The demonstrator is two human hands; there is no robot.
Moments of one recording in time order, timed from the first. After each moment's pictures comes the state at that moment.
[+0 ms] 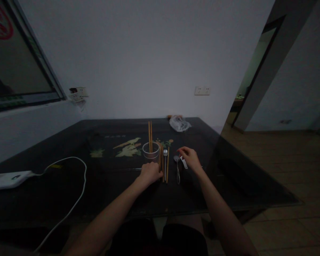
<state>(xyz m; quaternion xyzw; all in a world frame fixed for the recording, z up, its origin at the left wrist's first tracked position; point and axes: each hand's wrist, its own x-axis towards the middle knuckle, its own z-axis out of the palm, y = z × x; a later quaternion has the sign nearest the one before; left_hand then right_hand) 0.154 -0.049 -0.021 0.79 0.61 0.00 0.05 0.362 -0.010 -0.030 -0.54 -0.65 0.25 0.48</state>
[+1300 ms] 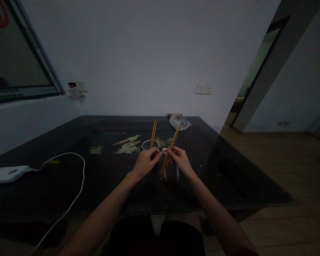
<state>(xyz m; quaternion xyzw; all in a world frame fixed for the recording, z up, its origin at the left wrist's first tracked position) 0.131 -0.053 0.010 0.79 0.43 0.40 0.17 0.304 -0.040 -0.008 -0.39 -0.61 0.44 0.54</state>
